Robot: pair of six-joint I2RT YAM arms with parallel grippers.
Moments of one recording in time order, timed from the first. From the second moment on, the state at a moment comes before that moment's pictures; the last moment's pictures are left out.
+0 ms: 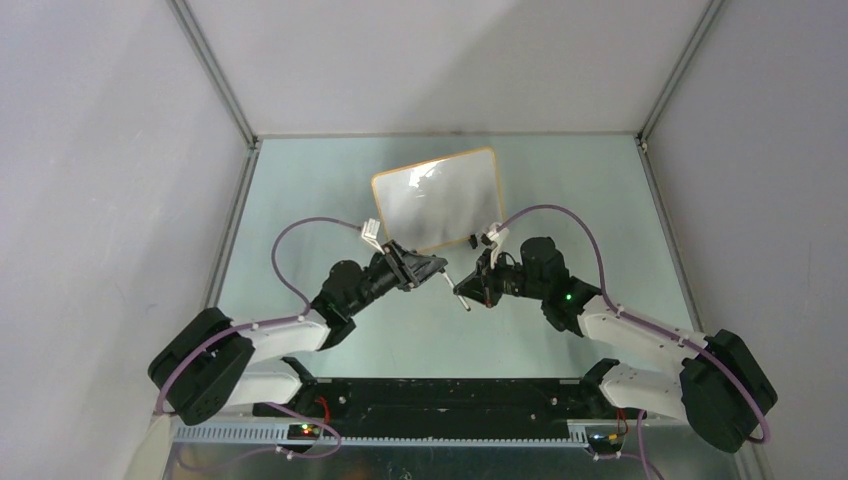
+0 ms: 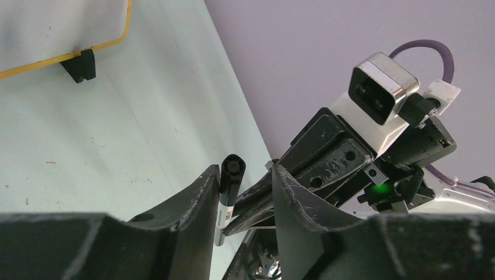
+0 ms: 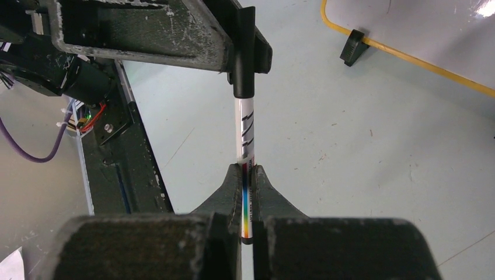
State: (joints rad) left arm -0.73 1.24 0.31 0.95 0.18 -1.06; right arm 0.69 1.12 0.53 0.23 -0.49 0.22
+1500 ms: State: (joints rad) left arm -0.75 1.09 0.33 0.76 0.06 -0.99; right arm 0.68 1.16 0.51 0.30 -0.62 0.27
